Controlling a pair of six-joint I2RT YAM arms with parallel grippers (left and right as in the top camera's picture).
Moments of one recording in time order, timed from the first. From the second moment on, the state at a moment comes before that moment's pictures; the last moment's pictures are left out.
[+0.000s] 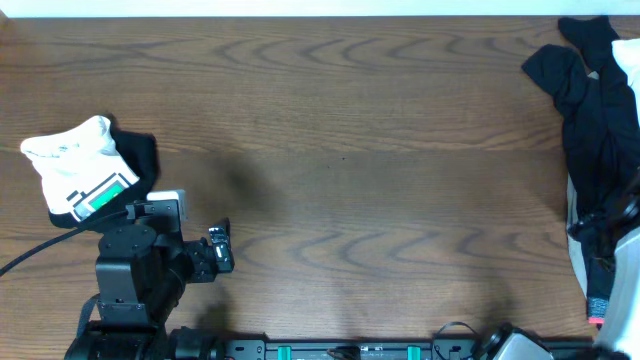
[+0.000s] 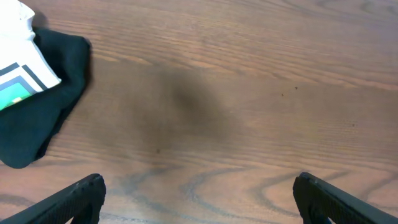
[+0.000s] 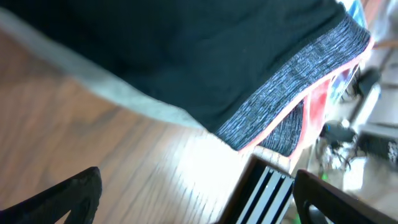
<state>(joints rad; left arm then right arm) -0.06 0.56 0.86 -1.02 0.08 -0.18 -0.60 1.28 0.97 -1.07 0.39 0.43</state>
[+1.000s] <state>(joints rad) -0.06 0.56 0.86 -1.04 0.08 -0.18 -0.75 1.60 0.87 -0.86 0.44 0.42</state>
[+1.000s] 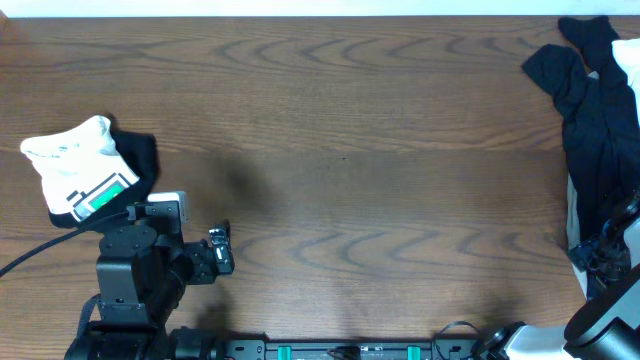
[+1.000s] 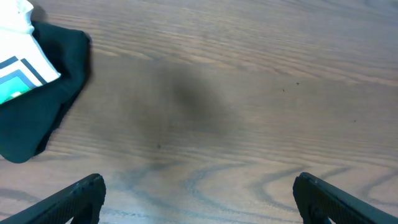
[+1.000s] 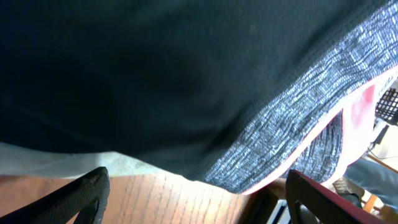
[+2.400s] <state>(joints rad) -0.06 0.56 0.86 -1.04 0.08 -0.18 -0.75 1.60 0.75 -0.63 0.32 0.36</state>
